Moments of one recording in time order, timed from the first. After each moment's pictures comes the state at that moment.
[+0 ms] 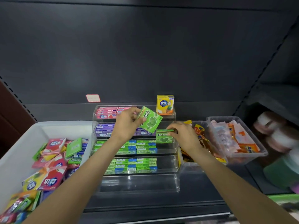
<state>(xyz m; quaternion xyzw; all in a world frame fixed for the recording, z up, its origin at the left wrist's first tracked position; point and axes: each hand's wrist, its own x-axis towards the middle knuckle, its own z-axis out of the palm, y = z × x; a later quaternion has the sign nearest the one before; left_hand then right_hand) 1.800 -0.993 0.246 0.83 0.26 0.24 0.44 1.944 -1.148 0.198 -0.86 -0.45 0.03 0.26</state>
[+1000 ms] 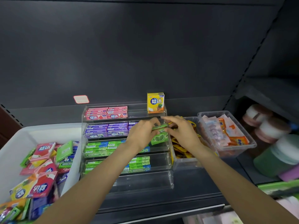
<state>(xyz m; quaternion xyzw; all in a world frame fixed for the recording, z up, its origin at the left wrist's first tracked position) 1.841 -1.036 0.217 0.96 0.15 0.11 0.21 1.945 -1.170 0.206 -0.81 -0.43 0.04 0.38</state>
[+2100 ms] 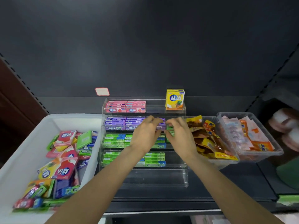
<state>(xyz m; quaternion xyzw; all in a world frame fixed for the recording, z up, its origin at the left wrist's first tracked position) 1.805 -1.017 0.200 0.95 0.20 0.17 0.20 1.892 -1.129 0.192 -0.85 -0.43 -0.04 0.31</state>
